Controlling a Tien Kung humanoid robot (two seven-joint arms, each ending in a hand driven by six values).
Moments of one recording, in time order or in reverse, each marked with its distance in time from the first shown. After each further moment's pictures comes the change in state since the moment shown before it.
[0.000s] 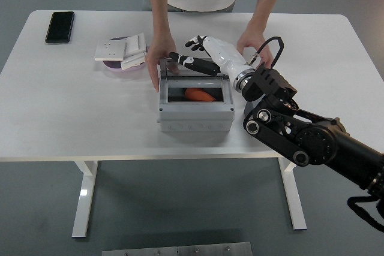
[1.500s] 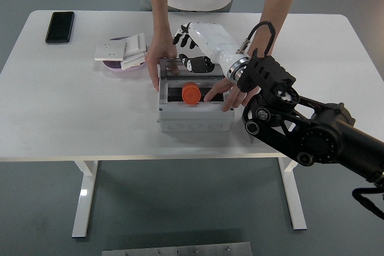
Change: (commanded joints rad) left arm 0.016 0.002 0.000 0.000 -0.011 0.002 -0.001; right arm 0.051 -0.037 0.006 0.097 -0.160 0.033 0.001
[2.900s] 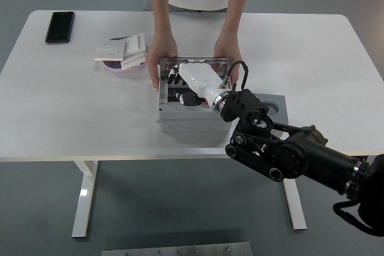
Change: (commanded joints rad) left arm -0.021 0.003 -0.011 0.000 0.033 -0.010 0.009; right arm -0.026 0.144 -0.182 -0.263 0.029 -0.097 0.086
